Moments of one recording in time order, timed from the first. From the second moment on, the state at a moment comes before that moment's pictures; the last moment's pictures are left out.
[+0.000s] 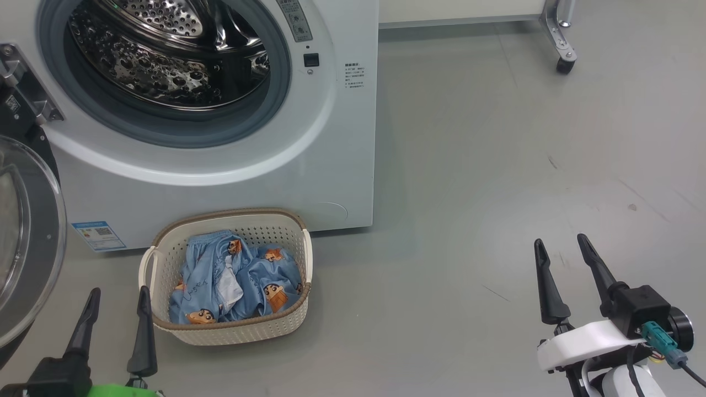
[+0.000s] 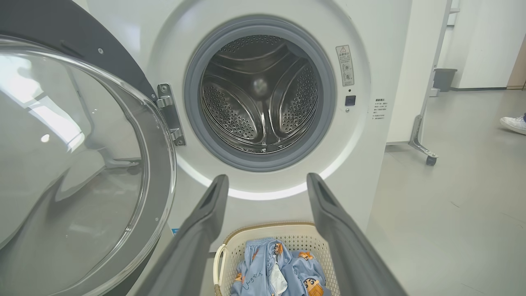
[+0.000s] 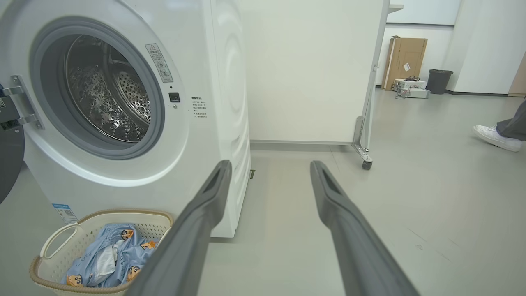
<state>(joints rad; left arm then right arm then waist) 0.09 0.03 0.11 0.09 -0.19 -0.13 -0.26 0.00 -0.10 0.13 0.15 0.23 0.01 -0.26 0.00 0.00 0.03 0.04</state>
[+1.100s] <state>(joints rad) 0.10 0.03 0.11 0.08 -0.21 -0.13 -0.26 0.02 -0.09 0.12 0.12 0.22 0.01 -0.26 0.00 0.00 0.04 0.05</state>
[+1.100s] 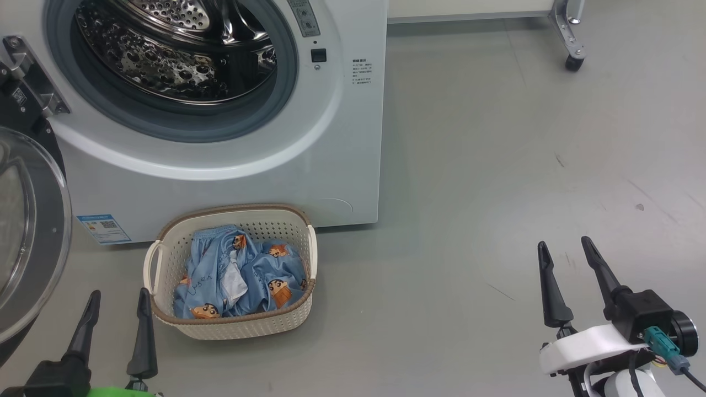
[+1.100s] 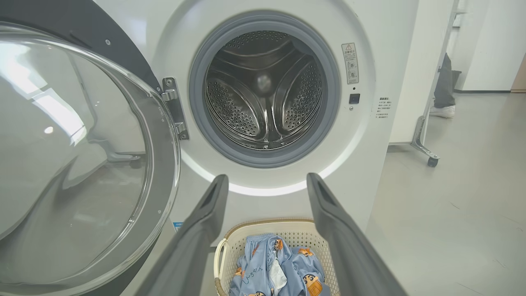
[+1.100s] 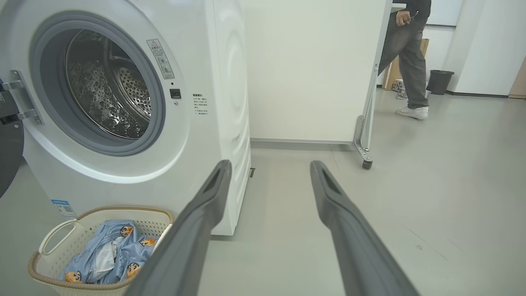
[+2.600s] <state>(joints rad) 0.10 0.03 0.16 0.06 -0.26 -0.10 -0.26 0.03 -0.08 0.11 0.12 0.21 0.02 -0.26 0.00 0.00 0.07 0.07</state>
